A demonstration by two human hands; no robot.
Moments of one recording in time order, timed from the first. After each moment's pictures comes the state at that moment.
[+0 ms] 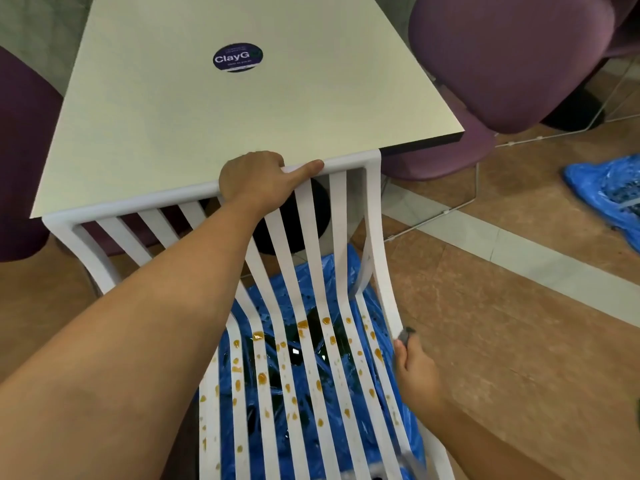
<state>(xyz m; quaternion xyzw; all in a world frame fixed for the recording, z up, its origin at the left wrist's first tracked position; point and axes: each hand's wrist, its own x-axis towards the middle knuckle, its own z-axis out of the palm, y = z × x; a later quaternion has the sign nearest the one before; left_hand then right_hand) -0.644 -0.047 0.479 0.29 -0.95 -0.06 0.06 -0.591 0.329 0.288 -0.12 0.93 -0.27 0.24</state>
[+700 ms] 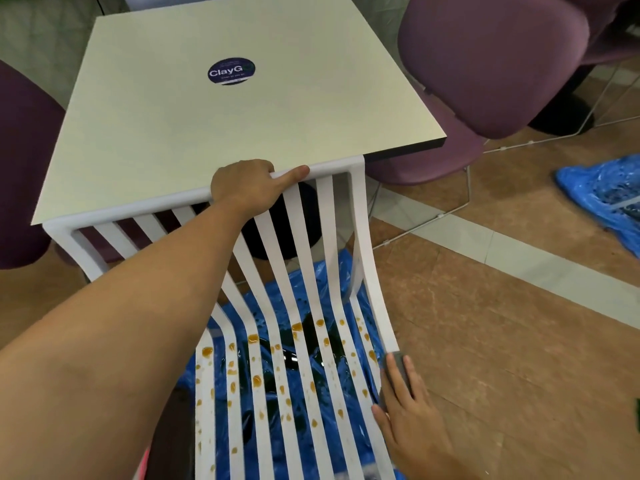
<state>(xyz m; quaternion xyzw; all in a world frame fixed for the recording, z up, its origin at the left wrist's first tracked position) -0.643 -0.047 0.485 0.28 -0.96 -0.04 0.02 -0.543 0.380 0.286 -0.42 0.89 -0.03 0.17</state>
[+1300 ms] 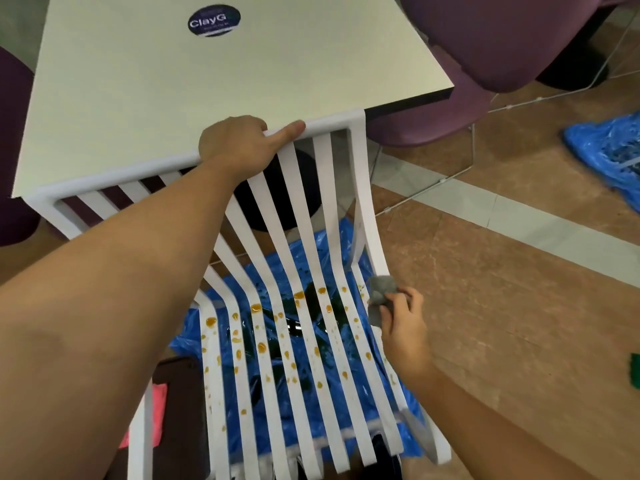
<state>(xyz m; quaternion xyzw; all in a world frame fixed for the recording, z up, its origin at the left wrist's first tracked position) -0.647 -0.048 0.487 0.28 -0.96 -0.04 0.02 -0.583 0.315 0.307 -0.17 0.91 -0.35 0.12</state>
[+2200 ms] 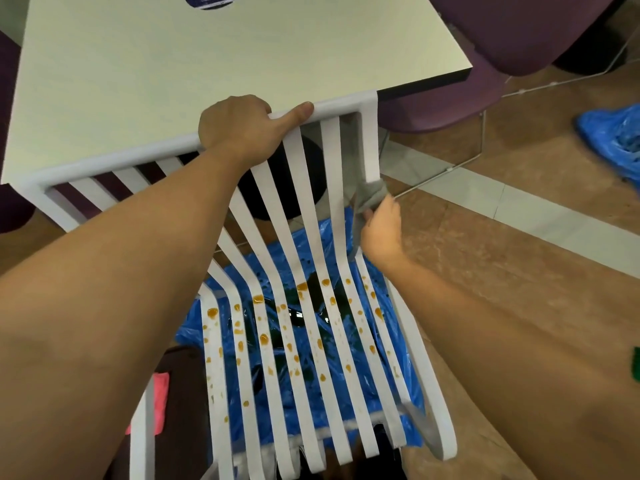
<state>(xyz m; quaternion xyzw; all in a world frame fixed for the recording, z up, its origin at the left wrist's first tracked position) -0.648 -0.046 0.482 0.29 -0.95 -0.04 0.03 -0.694 0.185 0.332 -0.08 0.87 -0.45 0.19</state>
